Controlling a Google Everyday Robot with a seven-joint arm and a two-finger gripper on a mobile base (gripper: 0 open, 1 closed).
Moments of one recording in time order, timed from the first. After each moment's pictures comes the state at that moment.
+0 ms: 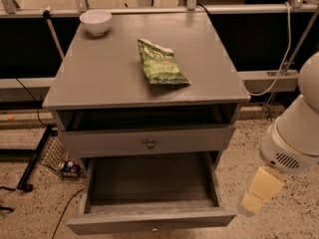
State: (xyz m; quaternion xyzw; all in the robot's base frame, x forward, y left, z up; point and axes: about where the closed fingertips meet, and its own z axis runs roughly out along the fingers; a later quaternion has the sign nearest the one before) arm 0.362 -0.206 0.803 -0.47 0.88 0.06 0.06
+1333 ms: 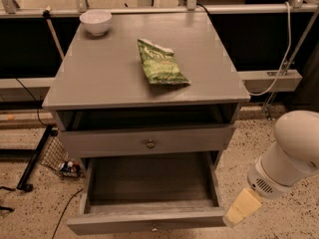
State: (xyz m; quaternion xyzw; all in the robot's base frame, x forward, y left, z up) arm 0.365 -0.224 0.678 -0.36 0.93 0.09 0.03
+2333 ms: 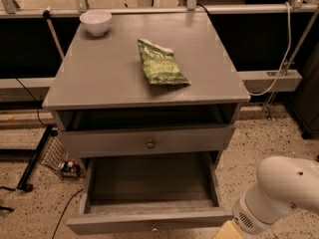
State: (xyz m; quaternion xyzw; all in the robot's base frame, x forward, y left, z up) arm 0.314 -0.195 0.592 -0.31 0.94 0.14 0.00
